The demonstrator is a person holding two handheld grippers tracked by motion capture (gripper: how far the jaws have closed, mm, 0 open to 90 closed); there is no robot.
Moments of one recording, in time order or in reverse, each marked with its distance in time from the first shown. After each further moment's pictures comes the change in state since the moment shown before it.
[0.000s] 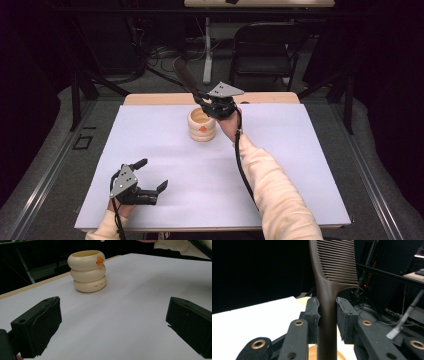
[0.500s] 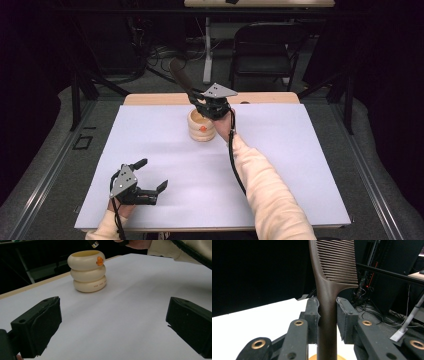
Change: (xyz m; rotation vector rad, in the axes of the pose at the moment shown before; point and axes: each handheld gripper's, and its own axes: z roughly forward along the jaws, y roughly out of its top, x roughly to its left) left arm 0.000 0.000 0.000 -0.001 -0.001 -0.001; right arm 0.003 -0.010 0.021 -0.014 0.009 0.014
